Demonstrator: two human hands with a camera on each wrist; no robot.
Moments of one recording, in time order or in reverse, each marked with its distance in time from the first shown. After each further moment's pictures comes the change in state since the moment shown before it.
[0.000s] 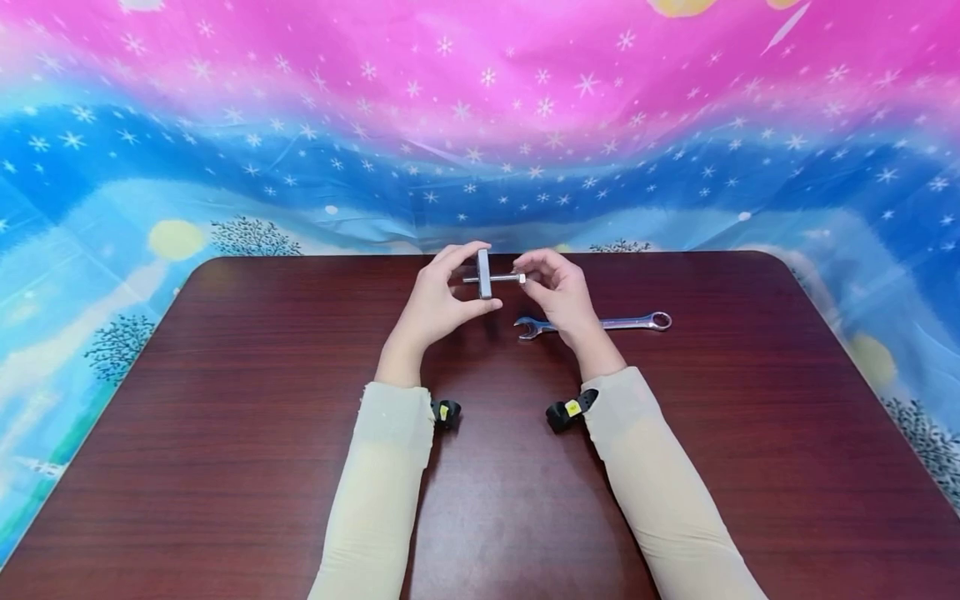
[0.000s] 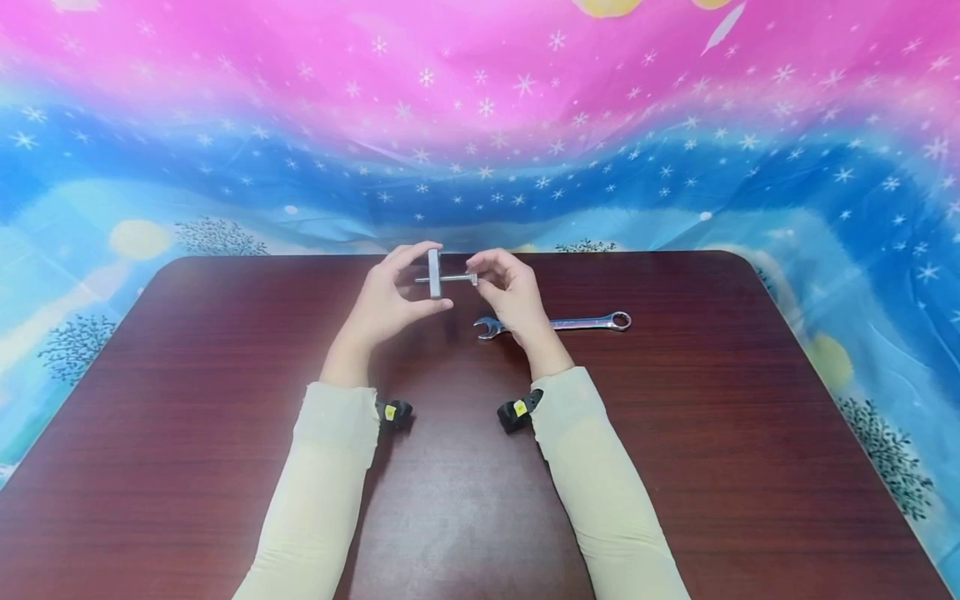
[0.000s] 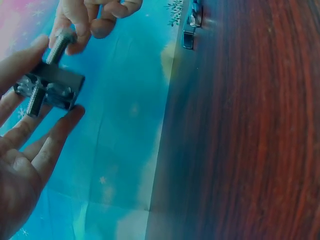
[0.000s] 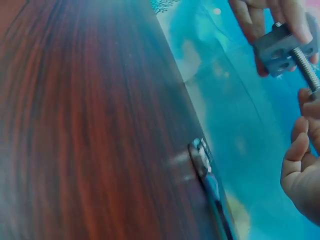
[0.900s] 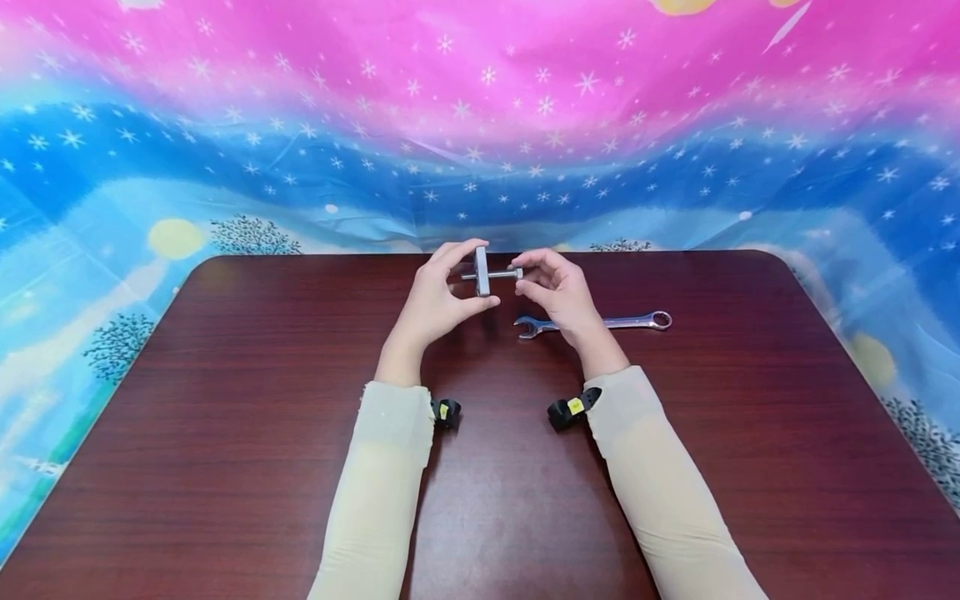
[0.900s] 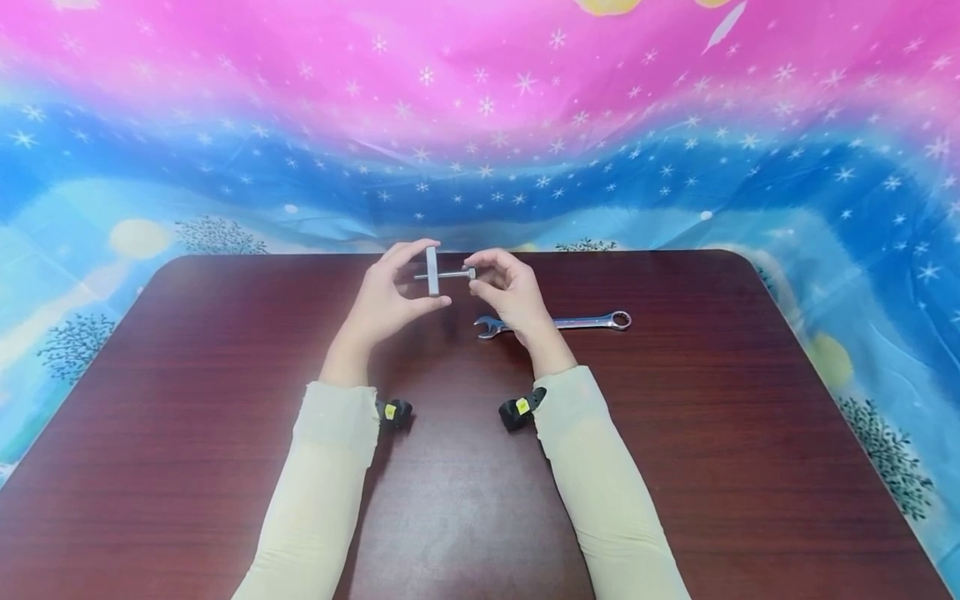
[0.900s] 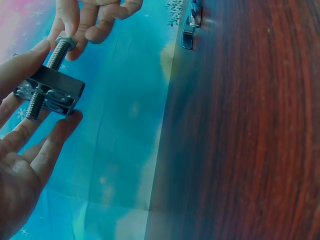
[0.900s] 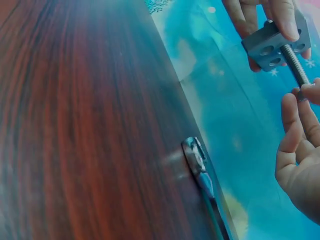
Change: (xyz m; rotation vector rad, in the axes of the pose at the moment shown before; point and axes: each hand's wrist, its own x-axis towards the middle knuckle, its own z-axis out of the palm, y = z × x) left_hand 0.000 -0.001 -0.002 0.030 0.011 -0.008; right_hand -0.001 -0.002 -0.003 0.055 -0.048 0.041
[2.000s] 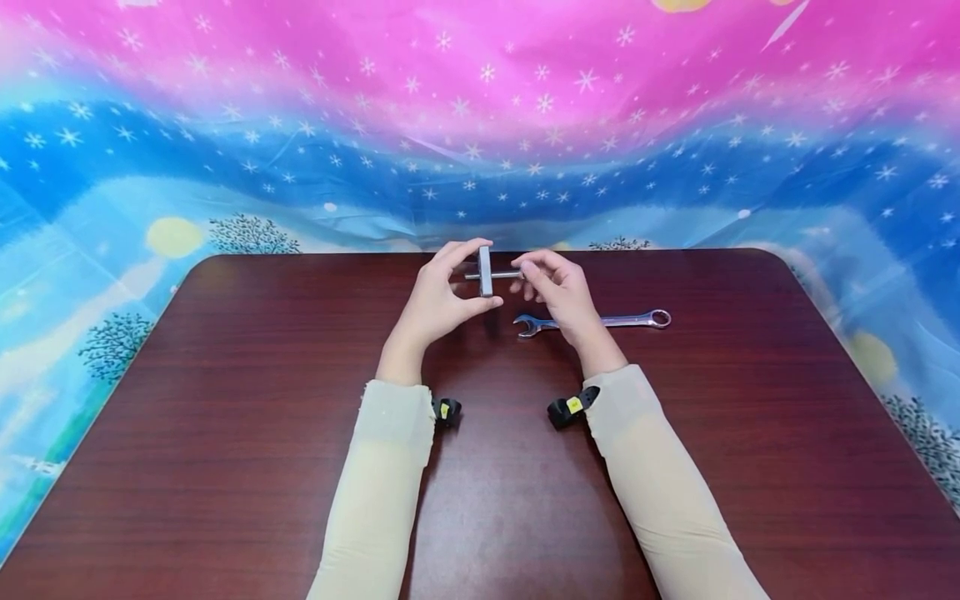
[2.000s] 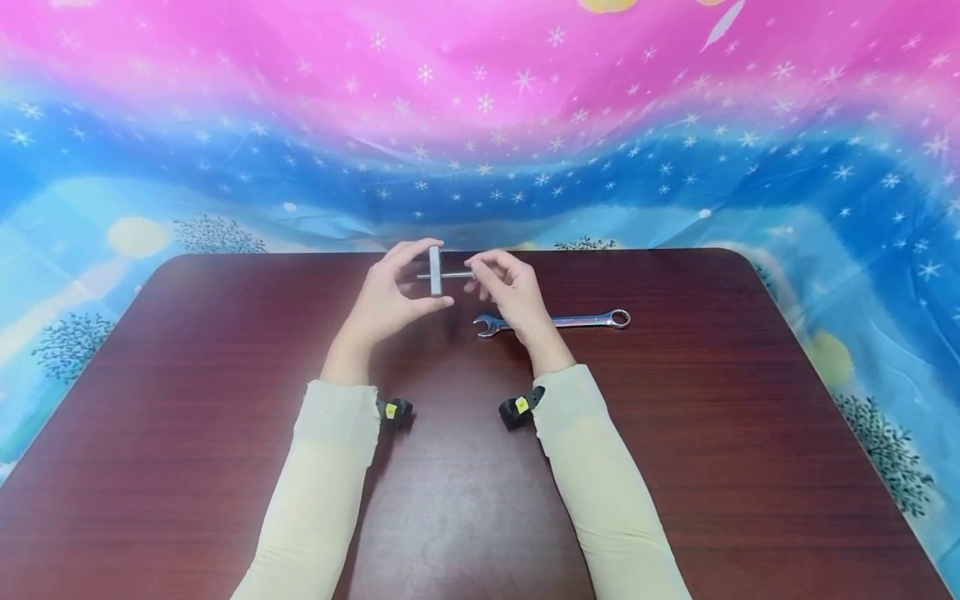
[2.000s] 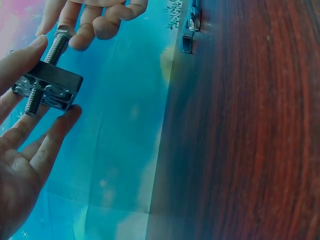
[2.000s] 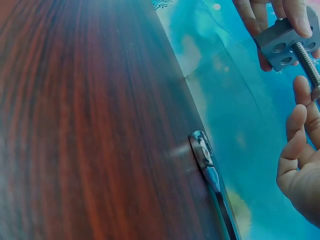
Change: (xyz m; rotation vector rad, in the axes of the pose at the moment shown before) left_hand 0.000 0.002 0.002 -0.046 -0.020 0.007; right_hand 0.001 0.005 -0.001 -0.045 0.030 -0.018
